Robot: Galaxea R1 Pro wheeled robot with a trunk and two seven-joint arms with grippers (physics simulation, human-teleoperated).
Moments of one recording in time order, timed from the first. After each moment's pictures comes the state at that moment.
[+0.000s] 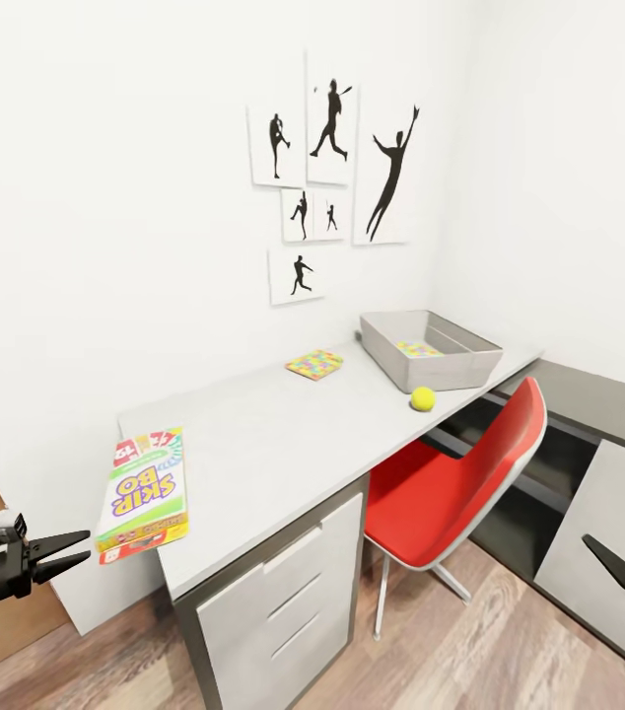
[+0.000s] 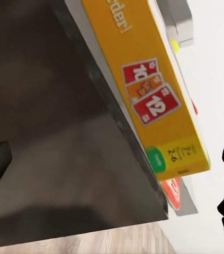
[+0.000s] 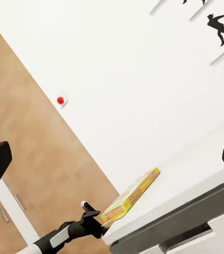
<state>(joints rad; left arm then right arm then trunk) -0.31 0.57 0.34 -0.99 0.42 0.99 -1.36 0.04 -0.32 -0.63 -1.45 -0.89 0.69 1.46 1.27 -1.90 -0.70</state>
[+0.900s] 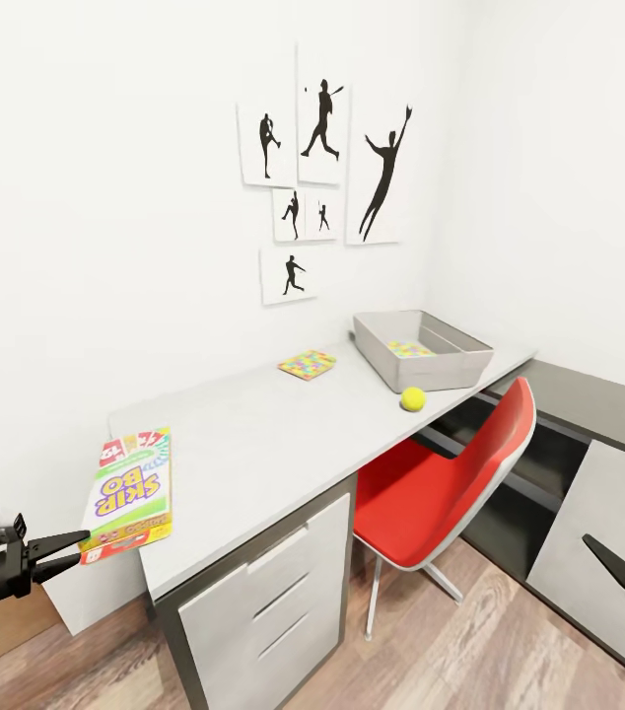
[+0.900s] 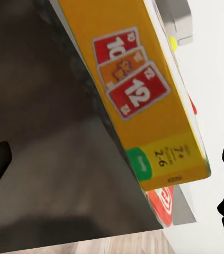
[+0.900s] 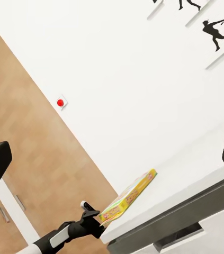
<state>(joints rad) -0.31 0.57 0.35 -0.99 0.42 0.99 -1.36 0.04 -0.32 -0.63 -1.45 -0.89 0.69 1.46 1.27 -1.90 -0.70</state>
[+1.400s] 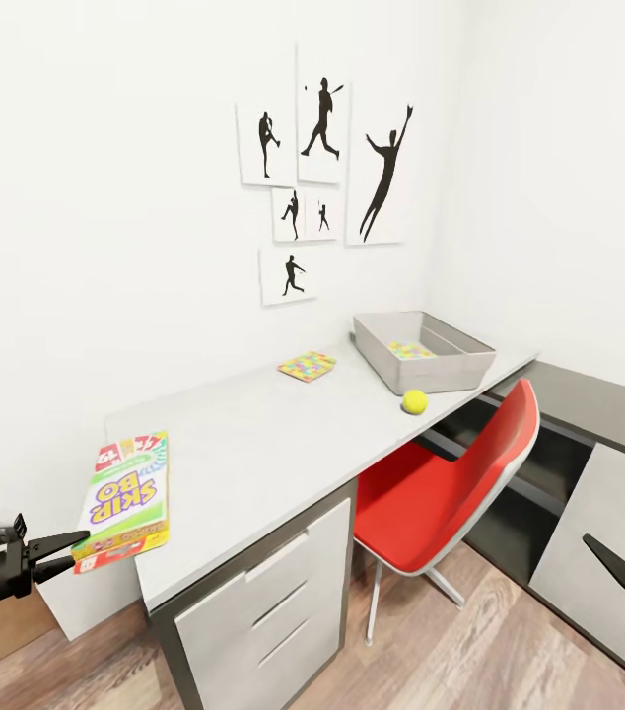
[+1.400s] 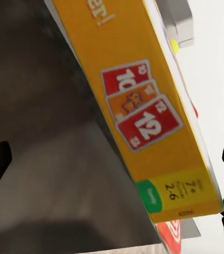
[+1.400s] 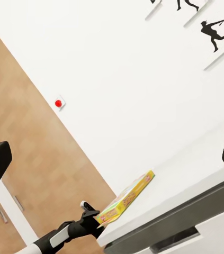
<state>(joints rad) -0.31 0.57 0.35 -0.99 0.42 0.99 -1.36 0.04 -0.32 -0.63 -1.45 -0.89 0.69 1.46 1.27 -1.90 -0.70</state>
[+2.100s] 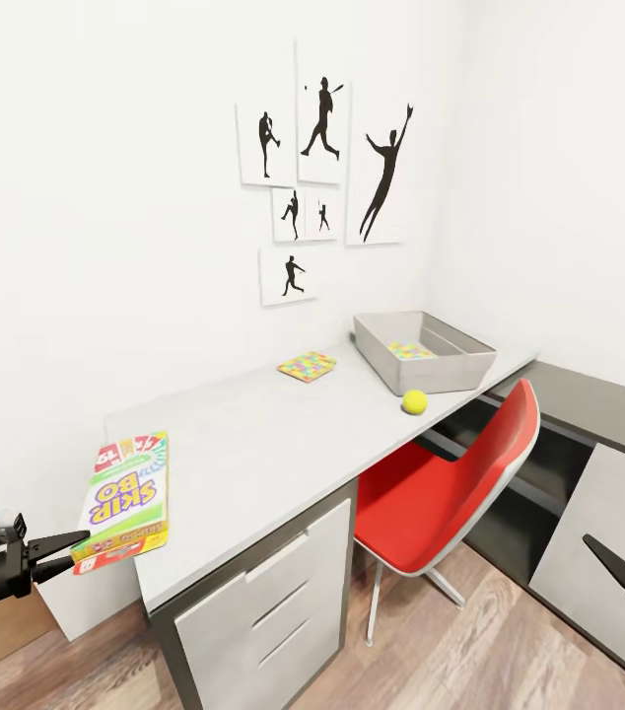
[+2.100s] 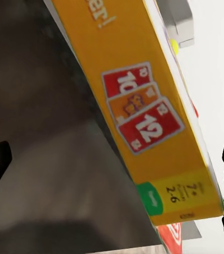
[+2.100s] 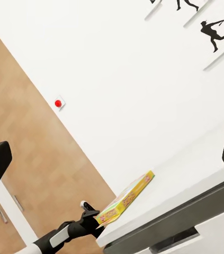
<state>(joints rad) -0.31 0.57 0.34 -0.99 0.42 0.99 -1.36 0.04 -0.32 -0.63 -1.45 -0.89 0.69 1.46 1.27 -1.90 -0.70</state>
